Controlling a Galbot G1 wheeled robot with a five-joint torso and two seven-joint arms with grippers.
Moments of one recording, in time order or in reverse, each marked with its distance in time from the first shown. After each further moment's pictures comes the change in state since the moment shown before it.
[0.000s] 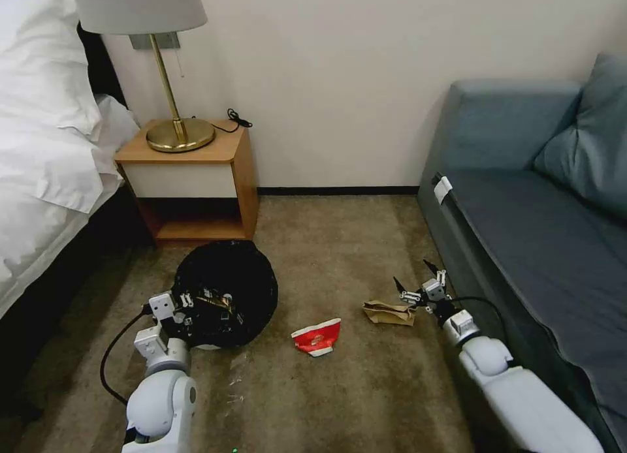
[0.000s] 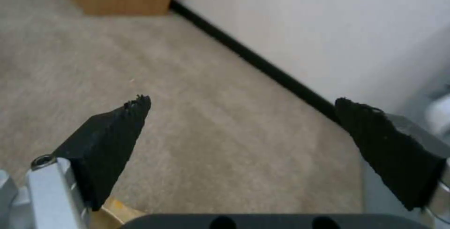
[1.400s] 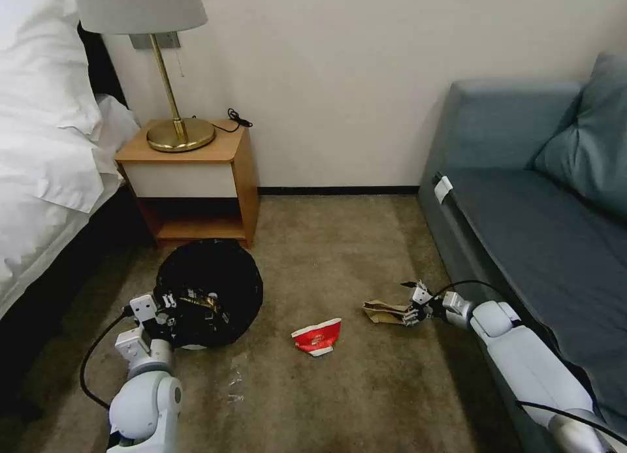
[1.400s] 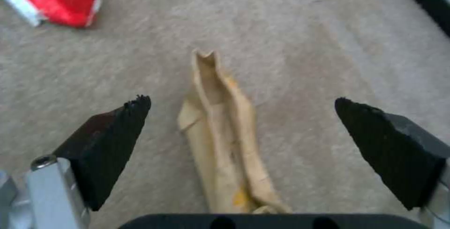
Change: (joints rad) left arm 0.006 0.000 -0.045 -0.008 0.005 0.003 0.002; right arm 0.099 0.032 0.148 -0.145 -0.282 -0.138 -0.589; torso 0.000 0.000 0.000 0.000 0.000
